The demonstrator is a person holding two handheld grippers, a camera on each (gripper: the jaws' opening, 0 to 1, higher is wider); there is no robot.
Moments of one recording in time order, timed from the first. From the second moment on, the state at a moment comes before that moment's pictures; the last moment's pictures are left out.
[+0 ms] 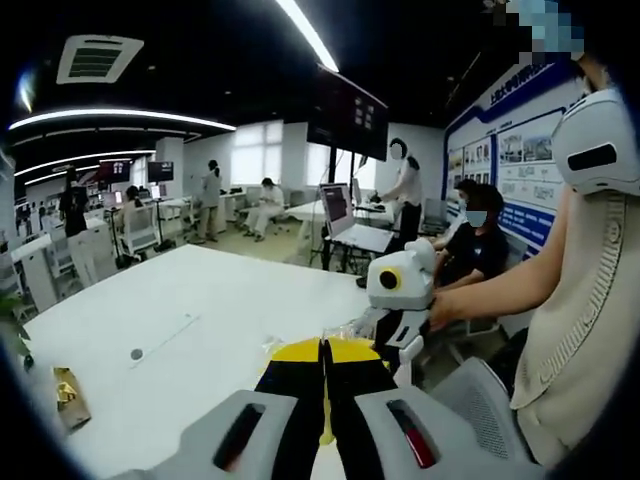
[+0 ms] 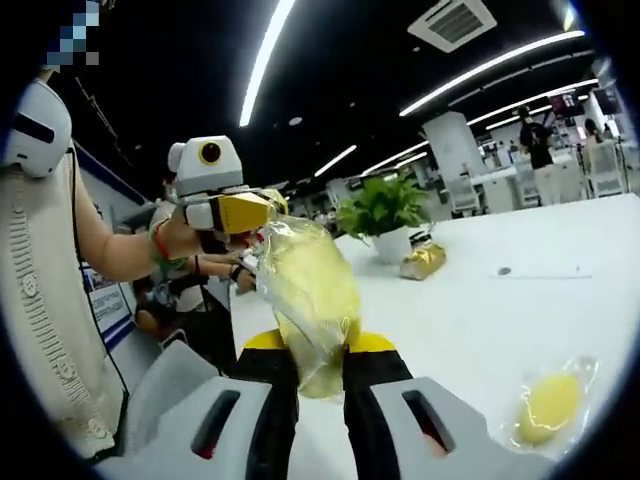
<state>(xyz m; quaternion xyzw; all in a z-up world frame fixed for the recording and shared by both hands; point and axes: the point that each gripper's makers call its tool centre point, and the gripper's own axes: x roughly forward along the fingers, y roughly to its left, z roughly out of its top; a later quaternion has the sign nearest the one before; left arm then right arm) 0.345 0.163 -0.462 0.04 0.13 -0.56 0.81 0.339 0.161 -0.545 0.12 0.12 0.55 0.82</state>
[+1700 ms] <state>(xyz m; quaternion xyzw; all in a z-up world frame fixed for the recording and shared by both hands) 0.349 0.165 -0.476 0.04 0.16 -0.55 0.82 0.349 0.160 -0.564 0.08 0.12 0.52 0.84</state>
